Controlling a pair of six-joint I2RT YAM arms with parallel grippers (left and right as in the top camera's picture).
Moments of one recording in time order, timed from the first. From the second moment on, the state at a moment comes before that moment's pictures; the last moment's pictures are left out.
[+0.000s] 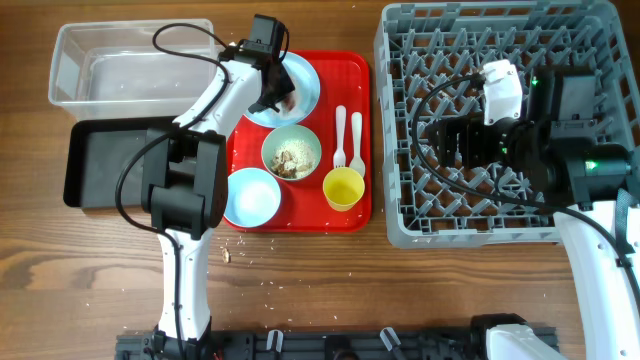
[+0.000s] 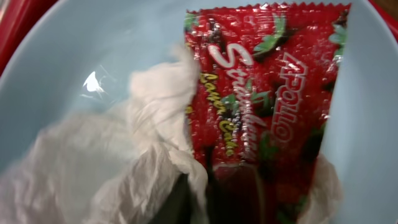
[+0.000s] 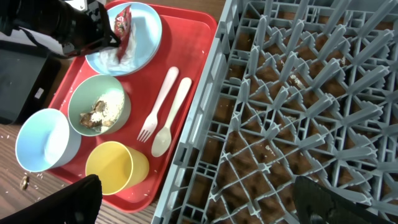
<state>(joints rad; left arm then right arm) -0.27 2.32 1.83 -0.71 -0.06 -0.73 0.05 1.24 1.29 -0.93 -0.33 -0.11</state>
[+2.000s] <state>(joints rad) -0.49 1.94 1.36 -0.75 0.13 -0.30 0.05 1.25 1.29 -0.94 -0.33 -0.06</state>
